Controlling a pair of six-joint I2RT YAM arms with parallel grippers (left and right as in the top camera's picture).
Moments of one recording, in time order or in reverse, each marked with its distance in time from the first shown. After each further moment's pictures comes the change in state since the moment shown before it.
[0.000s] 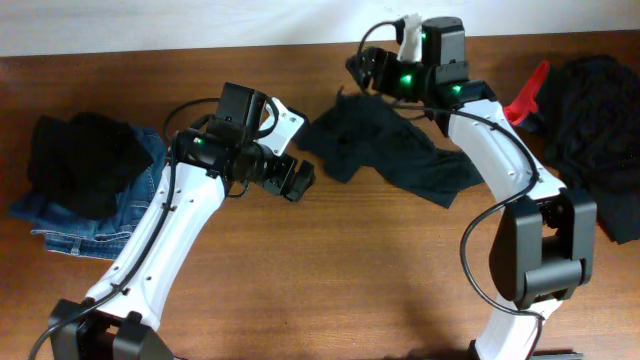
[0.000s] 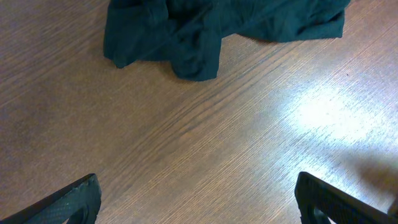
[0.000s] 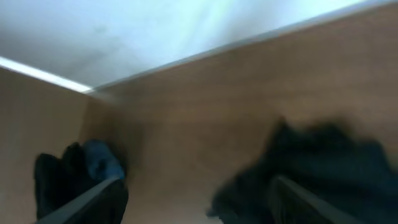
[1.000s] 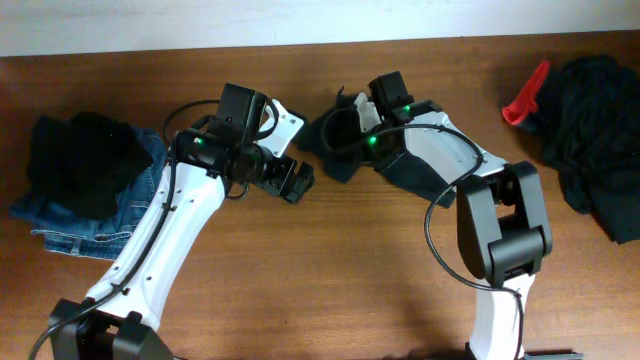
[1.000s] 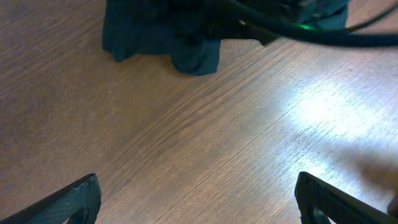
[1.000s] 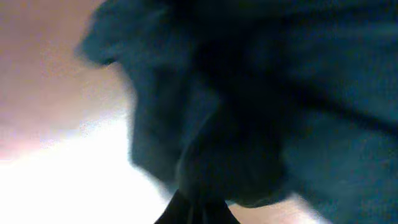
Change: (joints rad) left arm 0.000 0.000 0.000 -0.019 -0.010 0.000; right arm 0.130 0.165 -0.040 -0.396 0.071 -0.338
